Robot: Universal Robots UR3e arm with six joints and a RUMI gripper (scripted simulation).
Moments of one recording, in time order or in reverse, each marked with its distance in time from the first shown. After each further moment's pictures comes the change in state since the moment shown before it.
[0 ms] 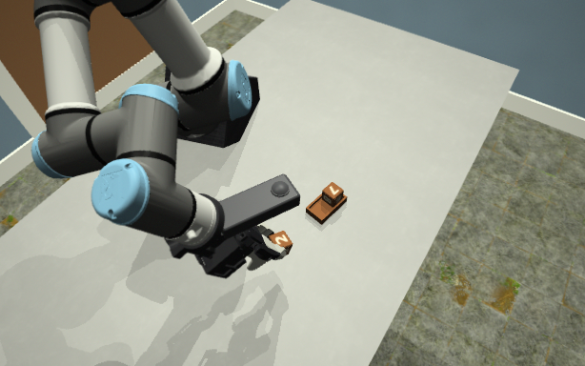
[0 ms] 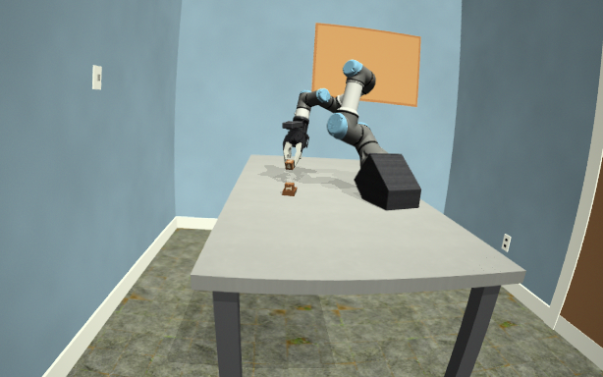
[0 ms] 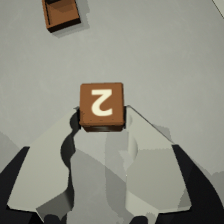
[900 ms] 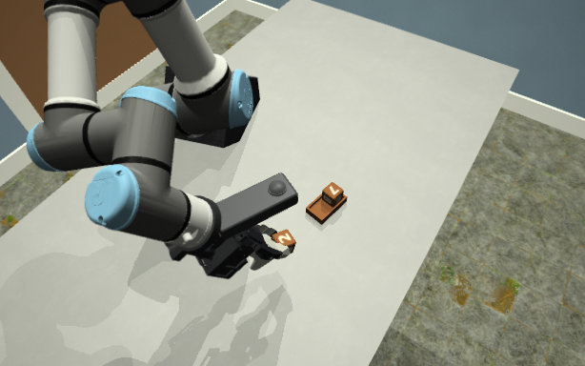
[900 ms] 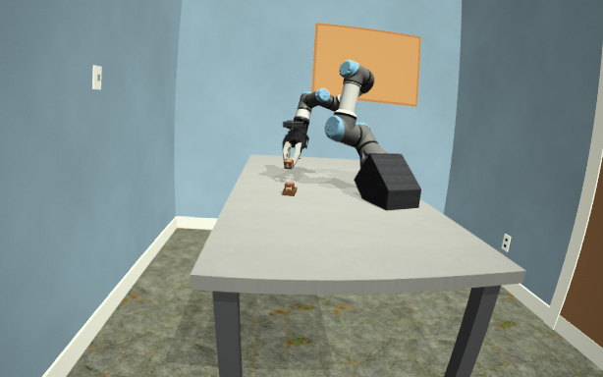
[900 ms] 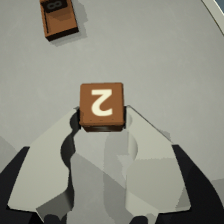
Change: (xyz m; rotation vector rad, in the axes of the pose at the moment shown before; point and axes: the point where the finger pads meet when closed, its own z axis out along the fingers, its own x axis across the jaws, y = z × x) arm 0.002 -0.006 0.000 0.053 0.017 -0.015
